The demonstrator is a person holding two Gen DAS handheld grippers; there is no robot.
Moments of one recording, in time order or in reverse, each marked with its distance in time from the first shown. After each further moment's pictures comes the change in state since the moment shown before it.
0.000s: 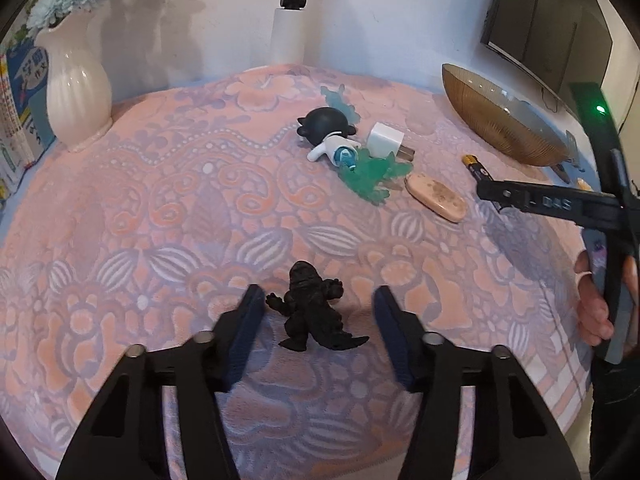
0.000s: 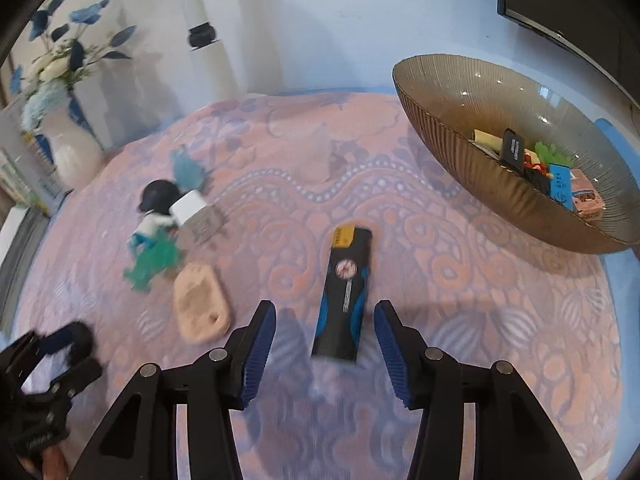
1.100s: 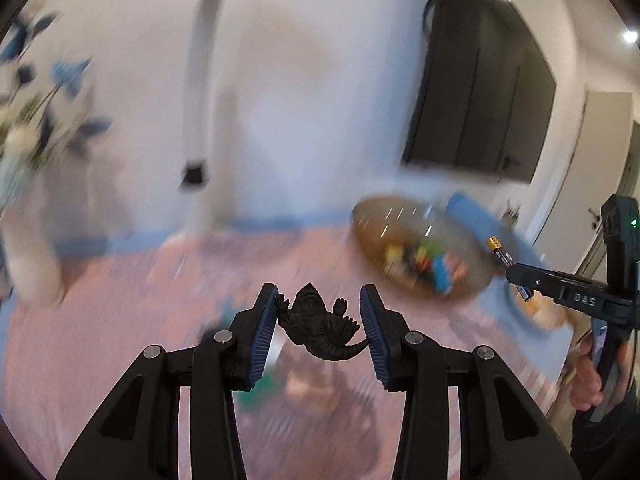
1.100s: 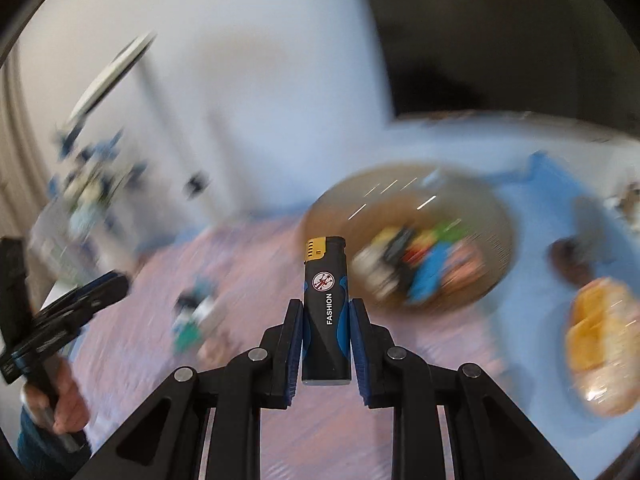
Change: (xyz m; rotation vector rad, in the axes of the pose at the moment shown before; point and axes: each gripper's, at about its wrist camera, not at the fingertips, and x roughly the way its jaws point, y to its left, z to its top) left arm -0.065 -0.089 0.141 0.082 -0.319 -0.169; right arm -0.161 -0.116 0.020 0.141 -0.299 0.041
